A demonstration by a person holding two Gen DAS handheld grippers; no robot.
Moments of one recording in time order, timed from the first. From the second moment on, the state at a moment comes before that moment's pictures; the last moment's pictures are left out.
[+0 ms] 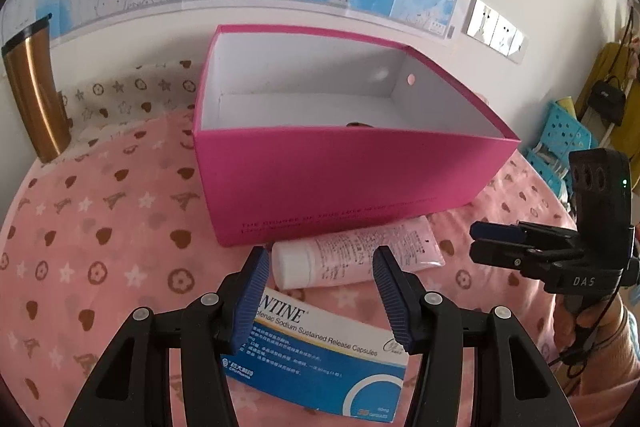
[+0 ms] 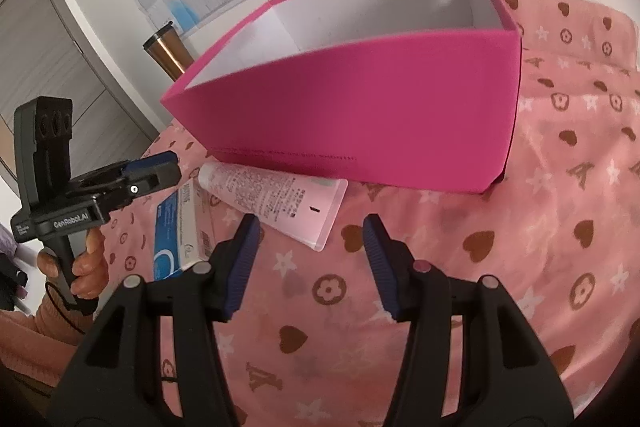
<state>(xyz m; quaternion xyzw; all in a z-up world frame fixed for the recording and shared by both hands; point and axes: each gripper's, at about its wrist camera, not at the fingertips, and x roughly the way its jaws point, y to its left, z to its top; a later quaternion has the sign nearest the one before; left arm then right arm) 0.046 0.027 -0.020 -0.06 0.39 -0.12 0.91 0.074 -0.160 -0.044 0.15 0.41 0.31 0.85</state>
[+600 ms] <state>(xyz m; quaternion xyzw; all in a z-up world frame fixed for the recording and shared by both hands) 0.064 0.025 -0.039 -0.06 0.43 -0.12 0.90 0.087 -0.149 -0.055 0.15 0.43 0.30 0.84</state>
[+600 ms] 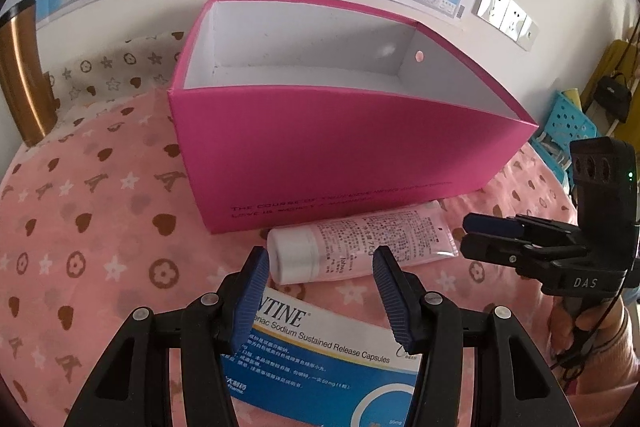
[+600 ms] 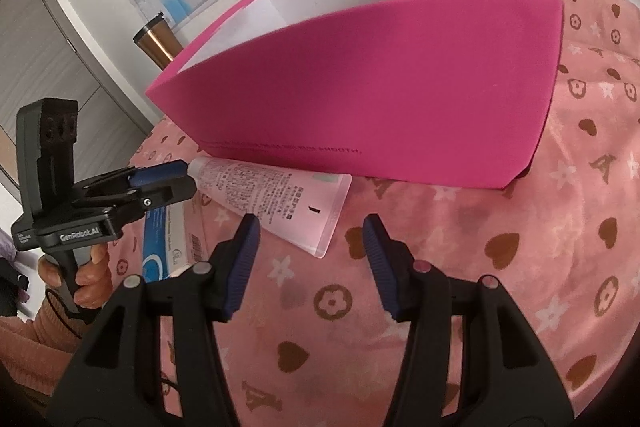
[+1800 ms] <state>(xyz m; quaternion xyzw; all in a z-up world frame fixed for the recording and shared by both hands) 0.056 -0.011 -0.042 -0.04 0.43 -0.16 0.89 0.074 -0.157 -0.054 0.16 0.44 0.28 0.84</state>
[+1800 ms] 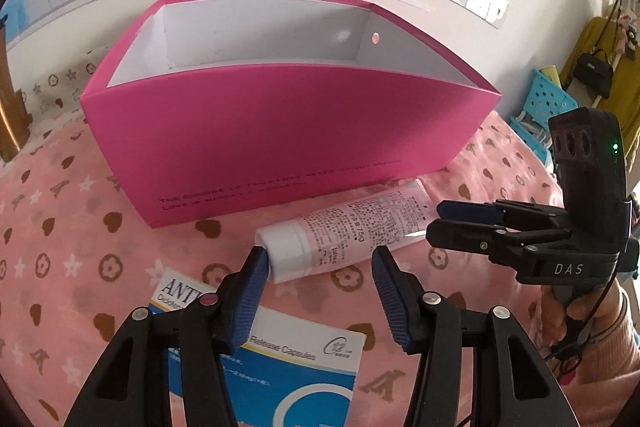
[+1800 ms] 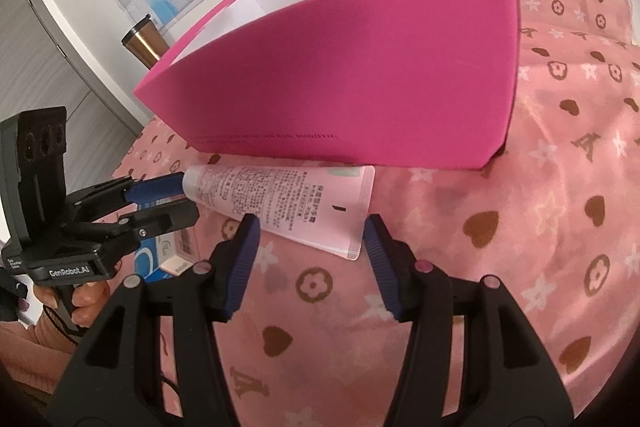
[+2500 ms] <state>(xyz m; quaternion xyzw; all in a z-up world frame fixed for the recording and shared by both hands) 0.048 -0.026 -0.045 -0.03 0.44 -0.17 0.88 0.069 -0.170 -0.060 0.16 0.44 0.27 0.84</state>
